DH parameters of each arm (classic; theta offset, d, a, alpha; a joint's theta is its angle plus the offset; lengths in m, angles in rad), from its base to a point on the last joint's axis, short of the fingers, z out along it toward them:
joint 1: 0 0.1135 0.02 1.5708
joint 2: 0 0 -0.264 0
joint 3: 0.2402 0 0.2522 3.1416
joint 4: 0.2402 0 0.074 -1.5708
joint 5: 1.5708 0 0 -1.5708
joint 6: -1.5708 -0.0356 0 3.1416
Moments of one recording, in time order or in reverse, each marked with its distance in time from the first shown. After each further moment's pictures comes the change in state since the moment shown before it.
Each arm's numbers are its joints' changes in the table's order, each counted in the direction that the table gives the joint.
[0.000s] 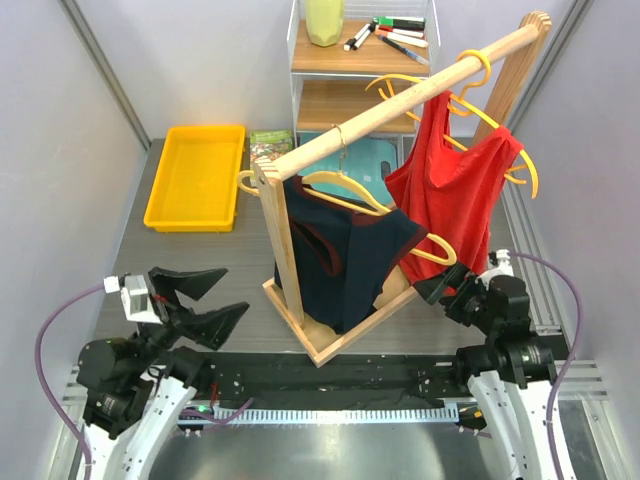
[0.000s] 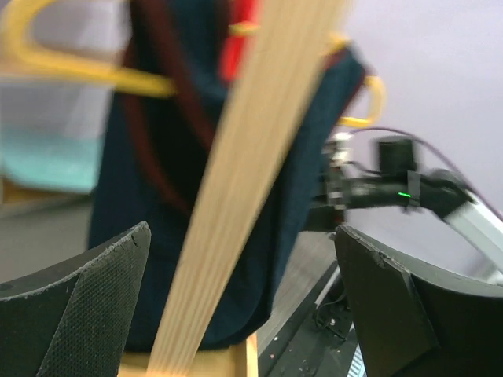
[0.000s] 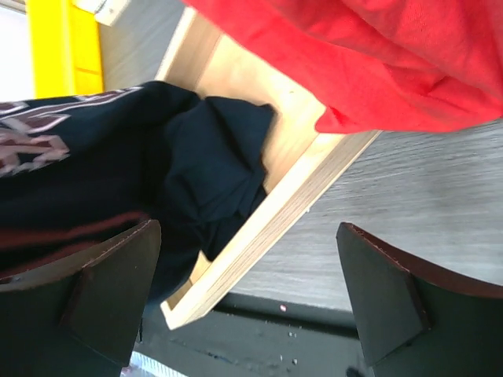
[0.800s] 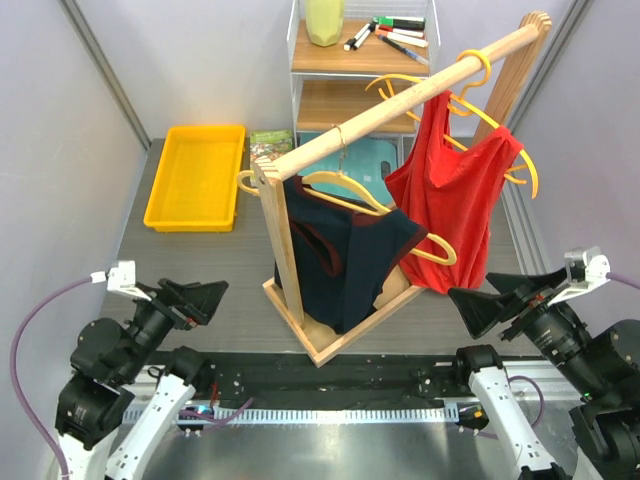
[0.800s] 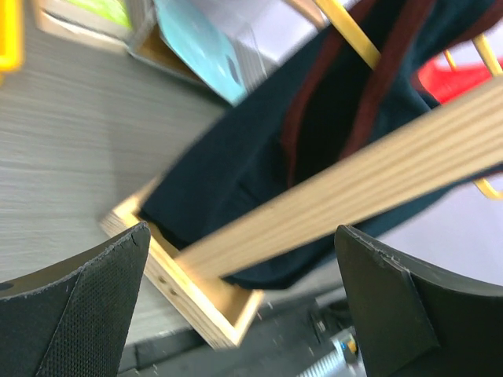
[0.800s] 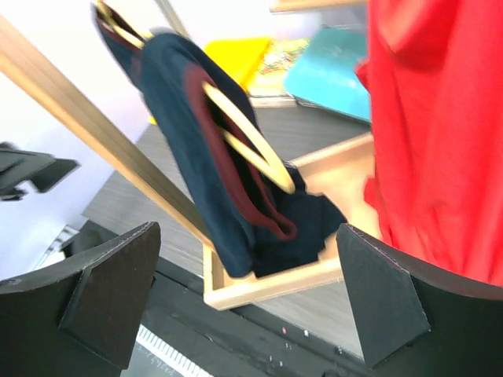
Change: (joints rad) left arm 0.000 -0.106 0.237 0.630 -0.484 0.227; right arm 0.000 -0.129 0.917 0.320 -0.128 0.390
